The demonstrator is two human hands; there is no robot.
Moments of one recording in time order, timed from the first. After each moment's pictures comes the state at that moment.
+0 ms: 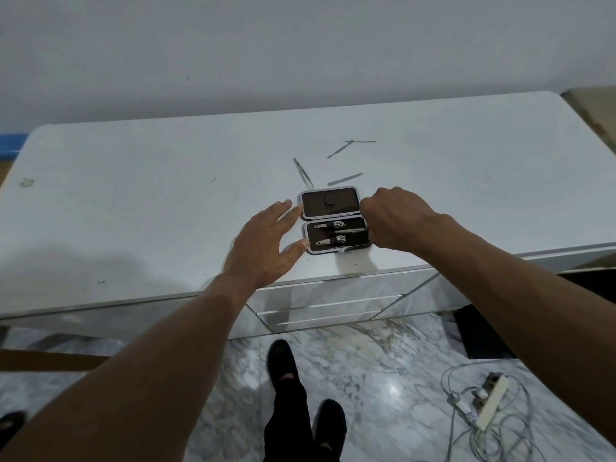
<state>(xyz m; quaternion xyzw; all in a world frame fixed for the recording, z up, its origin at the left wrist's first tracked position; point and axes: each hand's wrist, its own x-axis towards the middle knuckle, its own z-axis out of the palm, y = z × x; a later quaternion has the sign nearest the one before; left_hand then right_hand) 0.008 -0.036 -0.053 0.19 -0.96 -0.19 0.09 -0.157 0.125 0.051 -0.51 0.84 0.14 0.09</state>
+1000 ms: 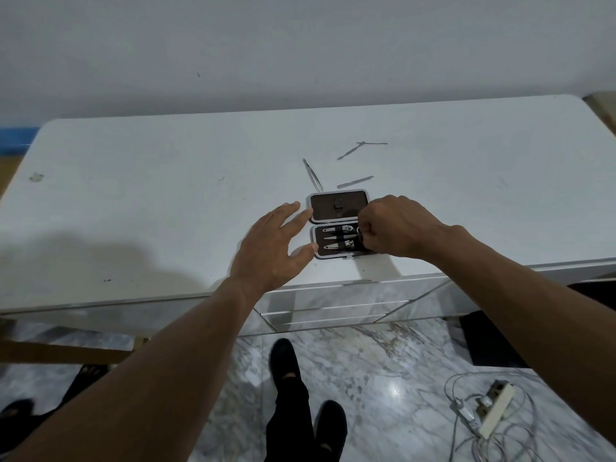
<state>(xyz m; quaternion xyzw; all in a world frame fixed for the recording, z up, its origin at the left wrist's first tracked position) 0.007 -0.033 -0.053 0.20 -0.95 -0.20 0.11 -0.174 0.119 0.020 -0.54 0.83 0.02 0.13</state>
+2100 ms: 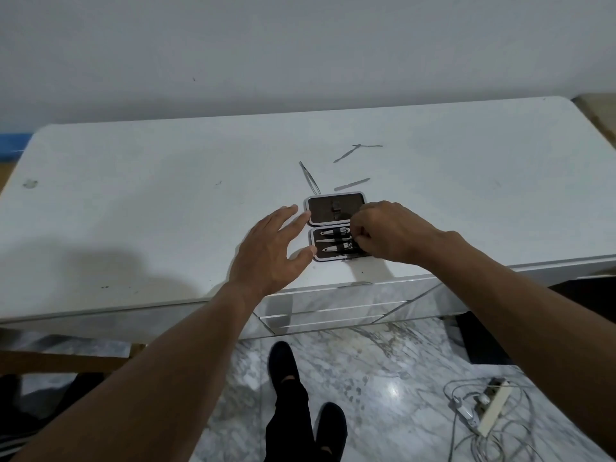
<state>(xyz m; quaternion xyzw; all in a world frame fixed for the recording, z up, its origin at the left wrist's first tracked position) 0.007 -0.033 -0.053 0.20 -0.95 -0.19 0.11 -0.166 0.120 0.022 -0.56 0.82 -0.03 0.15</state>
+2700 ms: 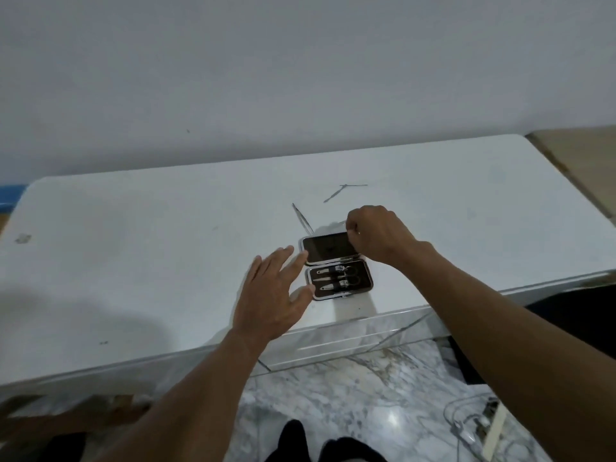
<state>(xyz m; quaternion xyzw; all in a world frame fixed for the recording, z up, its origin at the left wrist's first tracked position) 0.007 -0.032 -0.049 0.18 -0.96 -0.18 0.11 -0.188 0.083 0.038 -0.42 0.90 -0.08 0.09</state>
